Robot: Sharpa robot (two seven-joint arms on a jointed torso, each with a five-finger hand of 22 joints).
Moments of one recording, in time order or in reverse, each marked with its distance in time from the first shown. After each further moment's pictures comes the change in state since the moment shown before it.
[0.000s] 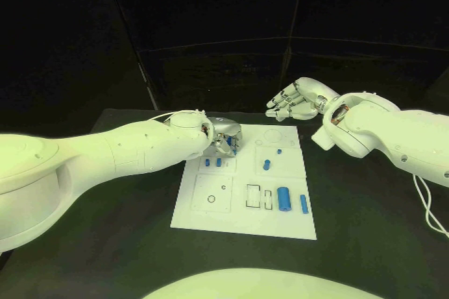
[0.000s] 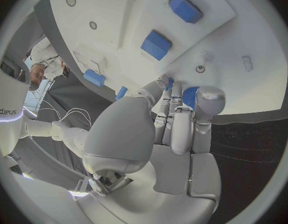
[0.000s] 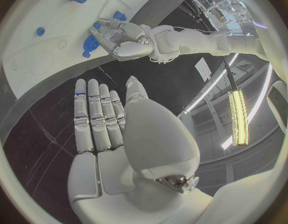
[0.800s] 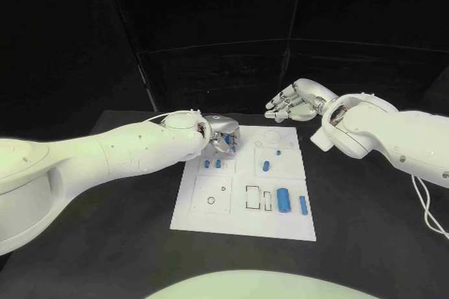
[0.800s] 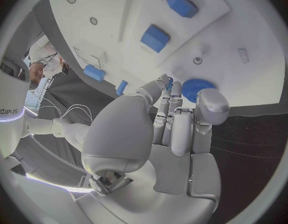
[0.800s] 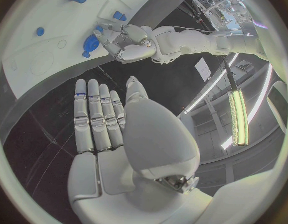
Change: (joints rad) left arm -0.007 -0.031 0.035 0.035 0.002 -0.046 -0.001; left_hand 0.022 0.026 0.111 -0.050 -0.004 0.074 -0.001 -0.007 -0.003 0.091 -0.013 -0.030 0.000 0.000 -0.007 0.015 0.009 -0.015 0.018 -0.011 0.056 0.063; right arm 0.000 0.000 0.000 0.000 0.000 0.001 0.000; right_hand 0.000 0.000 0.000 0.000 0.000 0.000 0.000 0.000 0.000 0.000 0.000 0.000 0.000 0.000 0.000 0.000 0.000 0.000 0.000 0.000 0.000 0.000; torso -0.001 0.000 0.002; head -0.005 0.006
